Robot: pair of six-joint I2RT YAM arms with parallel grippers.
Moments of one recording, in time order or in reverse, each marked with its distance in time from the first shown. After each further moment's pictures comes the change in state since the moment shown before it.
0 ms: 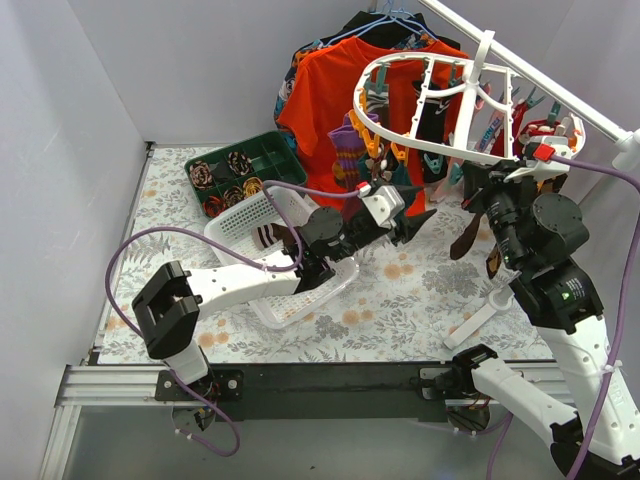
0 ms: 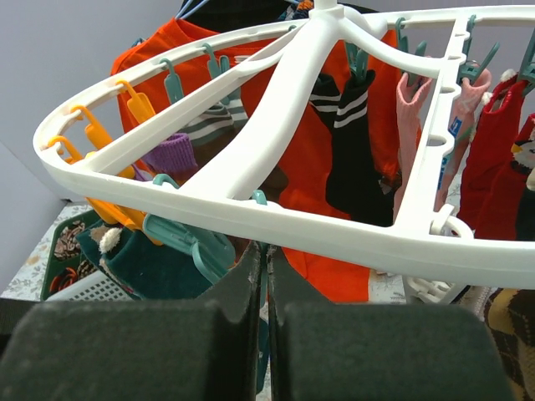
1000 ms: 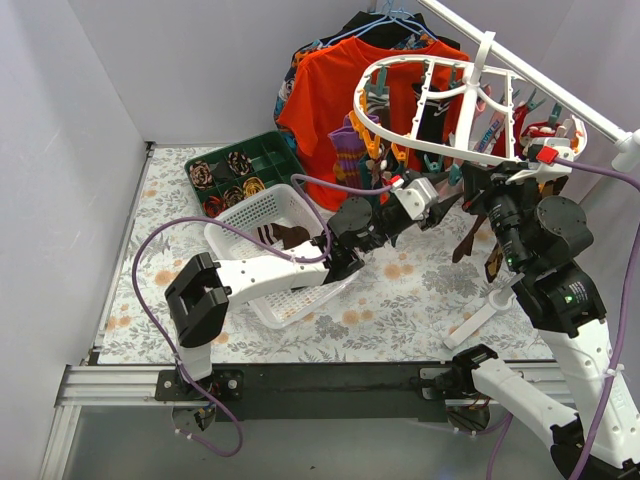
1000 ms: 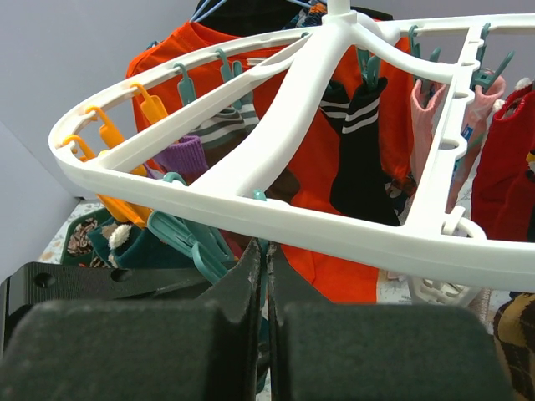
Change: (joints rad) left arm -0.038 0.177 0.241 0.011 -0.033 0.130; right arm 0.000 -0.014 0.000 0.000 -0.034 0.006
